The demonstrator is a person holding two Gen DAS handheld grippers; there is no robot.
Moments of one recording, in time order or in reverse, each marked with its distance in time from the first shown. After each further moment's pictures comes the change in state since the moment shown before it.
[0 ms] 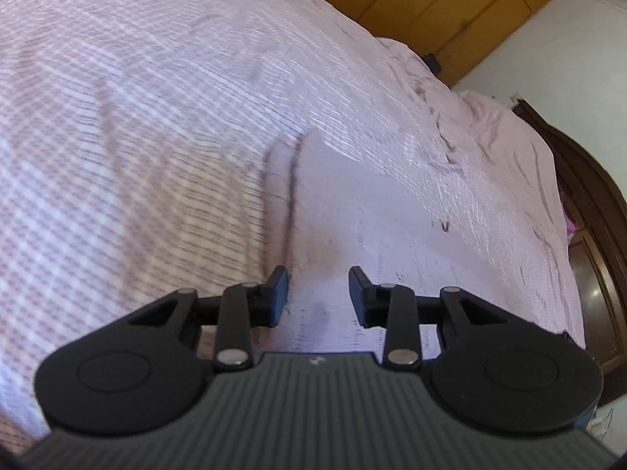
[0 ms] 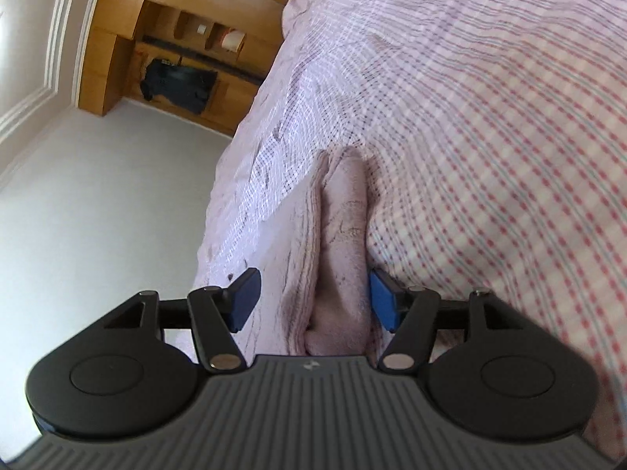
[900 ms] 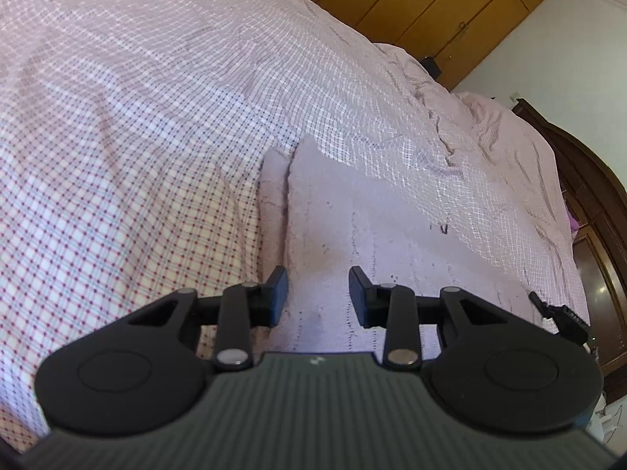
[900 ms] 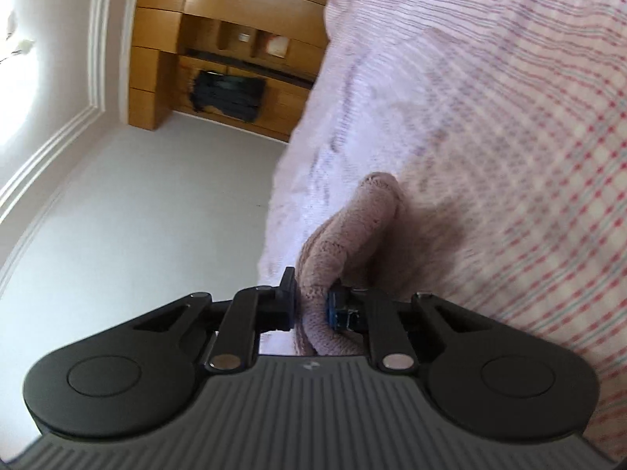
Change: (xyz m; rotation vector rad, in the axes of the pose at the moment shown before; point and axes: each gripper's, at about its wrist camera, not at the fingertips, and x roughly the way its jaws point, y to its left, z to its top) left arm -0.011 -0.008 0.000 0.025 -0.028 0.023; right arm 0.040 0.013 0.027 0.076 -0.018 0.232
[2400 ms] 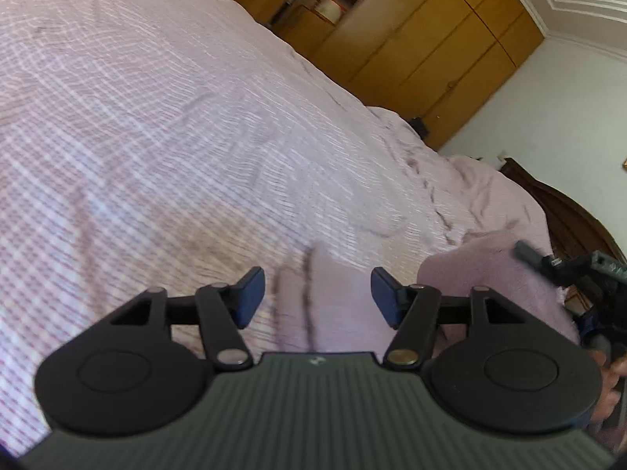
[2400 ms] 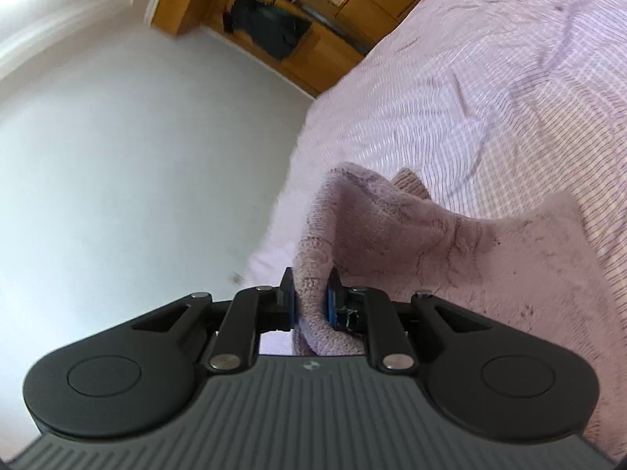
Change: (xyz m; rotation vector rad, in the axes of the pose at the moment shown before) left arm 0.035 0.039 0.060 -0.041 -0.193 -0.065; right arm 0.252 0.239 -0.184 -0.405 0.152 -0.170
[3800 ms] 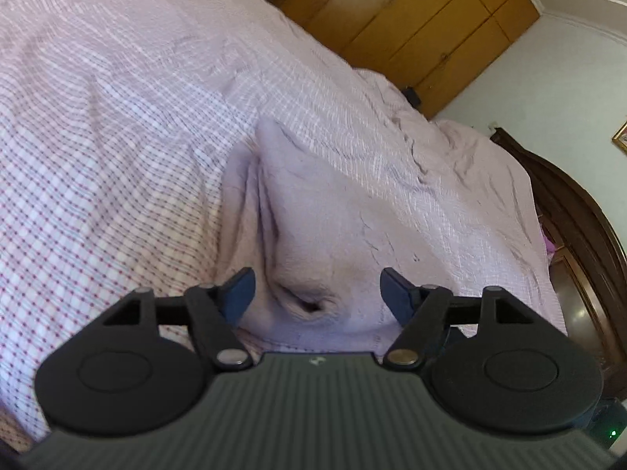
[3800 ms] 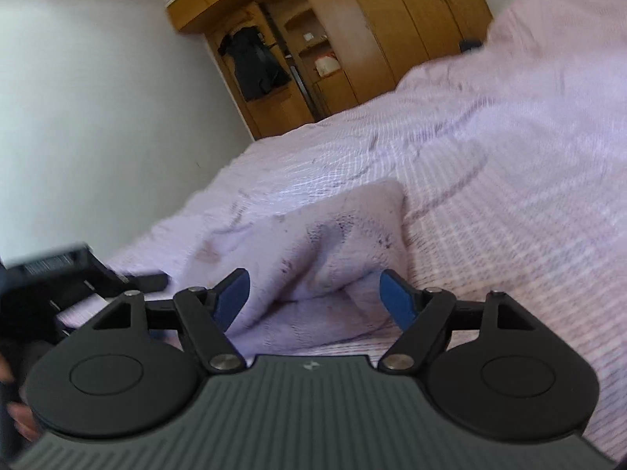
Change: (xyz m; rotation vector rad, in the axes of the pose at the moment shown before) left arm -0.062 -0.051 -0.094 -0.005 0.084 -0.020; right arm -0.119 -0.027 -0.175 -0.373 -0.263 -0.318
